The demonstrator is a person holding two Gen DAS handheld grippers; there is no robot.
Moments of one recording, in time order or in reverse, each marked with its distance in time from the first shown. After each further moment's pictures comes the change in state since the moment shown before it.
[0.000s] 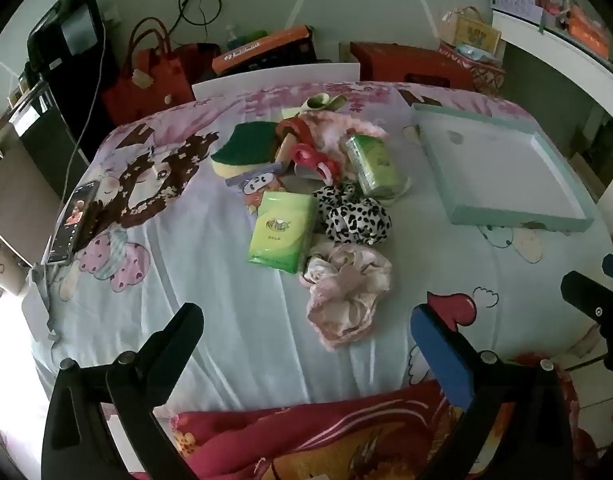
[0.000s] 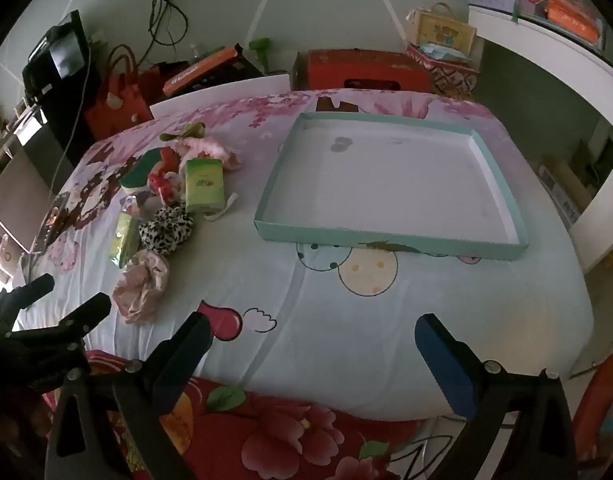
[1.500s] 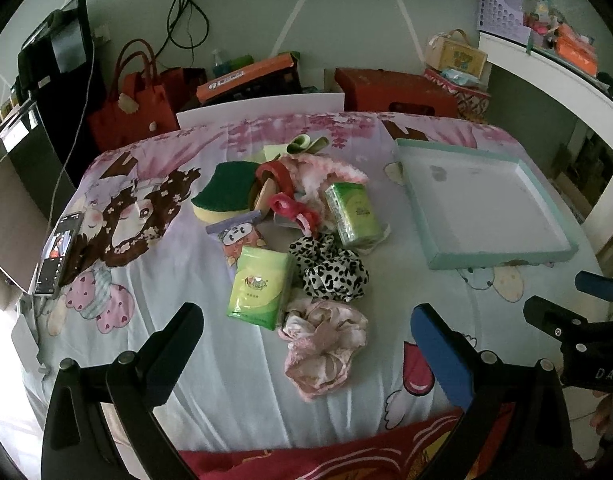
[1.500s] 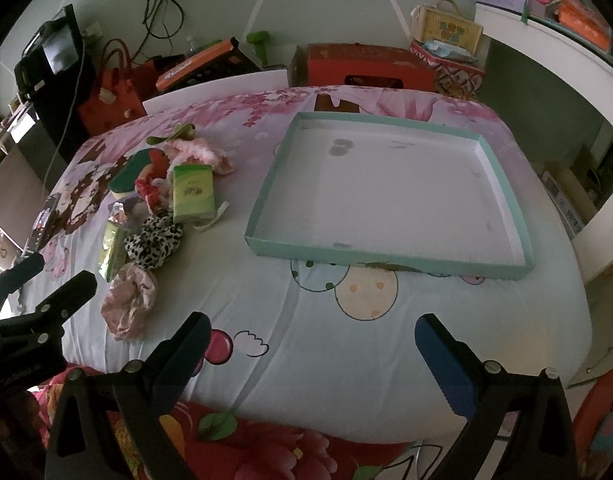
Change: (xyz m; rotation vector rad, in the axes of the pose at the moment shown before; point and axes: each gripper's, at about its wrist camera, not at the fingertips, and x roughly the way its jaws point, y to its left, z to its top) left arm -0.003 -0.005 0.029 0.003 -0.094 -0.057; right arm 0.020 -0.001 0.020 -0.010 0.030 -0.018
